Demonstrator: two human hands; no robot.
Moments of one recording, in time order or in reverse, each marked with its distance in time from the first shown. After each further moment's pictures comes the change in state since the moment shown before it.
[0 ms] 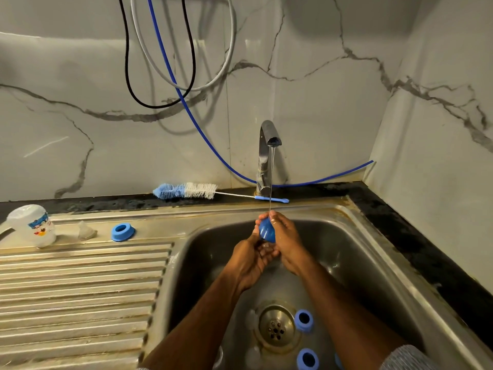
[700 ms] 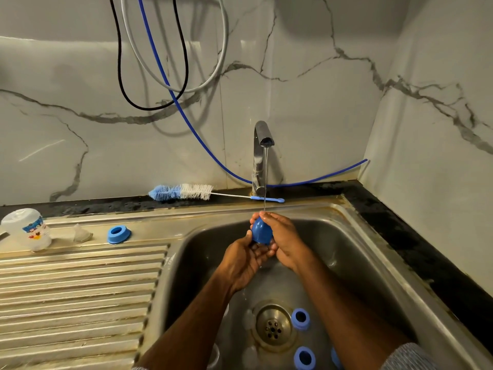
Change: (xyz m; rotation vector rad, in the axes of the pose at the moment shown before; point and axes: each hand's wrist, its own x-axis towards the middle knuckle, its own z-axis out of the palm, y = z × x) left_hand -0.001 0.000 -0.006 -0.050 -0.047 0.004; right_hand -0.004 -0.016 0.000 0.037 -0.069 0.077
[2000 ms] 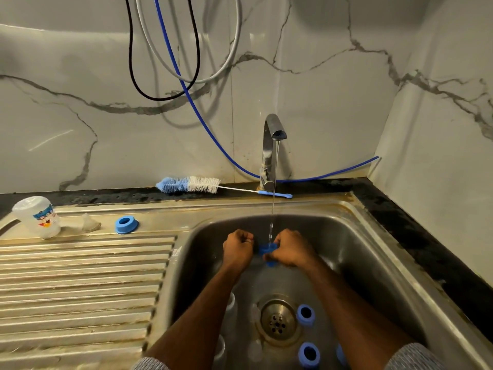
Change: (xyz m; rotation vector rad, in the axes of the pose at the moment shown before) left_hand 0.024 -0.002 -0.033 0.941 0.480 0.342; right_hand 0.005 0.027 -0.022 -1.250 -0.027 0.091
